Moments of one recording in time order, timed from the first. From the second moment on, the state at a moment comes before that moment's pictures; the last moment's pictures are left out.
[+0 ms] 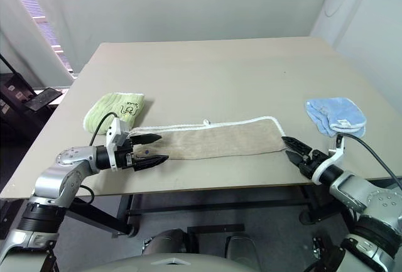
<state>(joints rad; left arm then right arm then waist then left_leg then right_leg) -0.20 0.57 -0.02 -0.01 -0.47 0.40 -1.11 -0.23 -0.47 -0.79 0.29 1.09 1.34 0.30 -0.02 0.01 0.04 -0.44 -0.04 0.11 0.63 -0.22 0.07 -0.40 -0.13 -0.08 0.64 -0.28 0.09</state>
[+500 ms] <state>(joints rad) -0.18 0.59 0.00 -0.01 -0.46 0.38 -1.07 -0.37 -0.44 -0.69 0.44 1.03 1.26 0.32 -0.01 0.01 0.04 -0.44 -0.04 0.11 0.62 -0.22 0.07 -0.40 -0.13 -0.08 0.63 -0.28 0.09</state>
